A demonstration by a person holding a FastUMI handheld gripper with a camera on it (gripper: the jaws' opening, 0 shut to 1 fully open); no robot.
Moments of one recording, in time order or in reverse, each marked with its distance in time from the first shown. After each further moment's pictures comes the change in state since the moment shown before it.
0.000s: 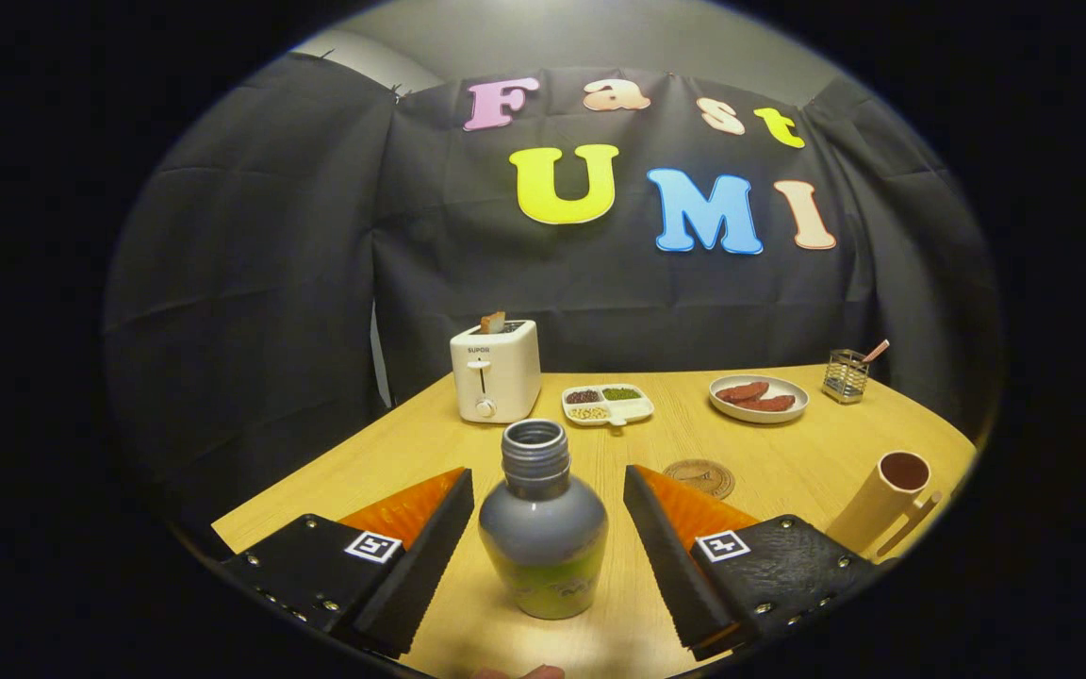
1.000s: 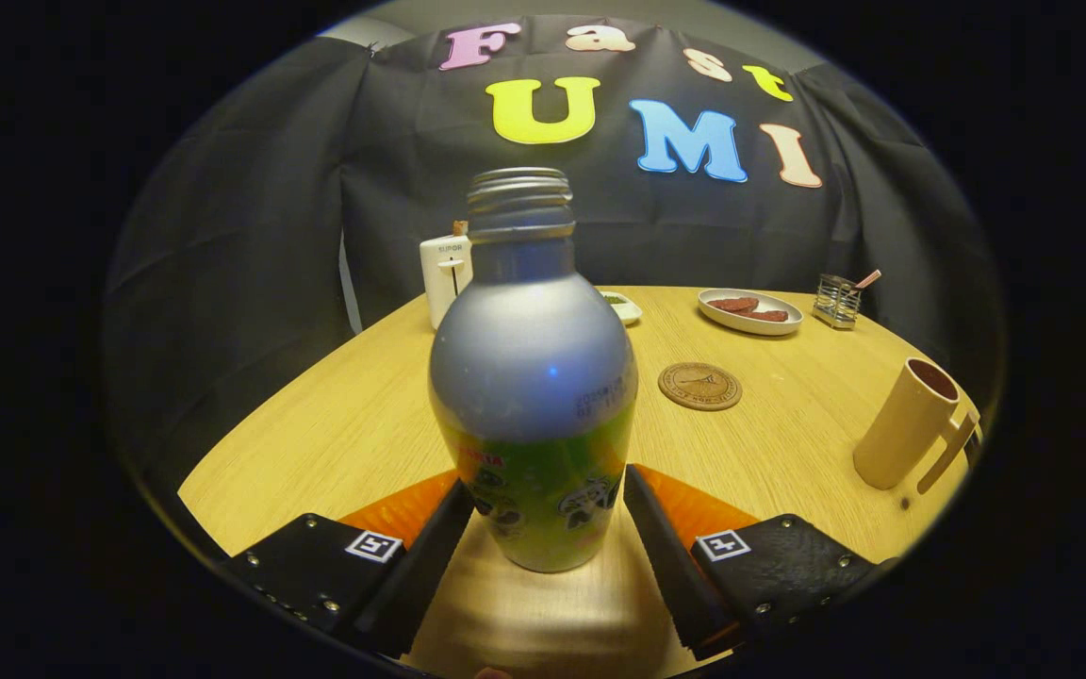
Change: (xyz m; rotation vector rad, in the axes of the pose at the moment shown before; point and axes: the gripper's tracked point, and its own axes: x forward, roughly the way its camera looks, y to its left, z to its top) arm 0.013 -0.001 -0.083 0.016 0.205 -0.067
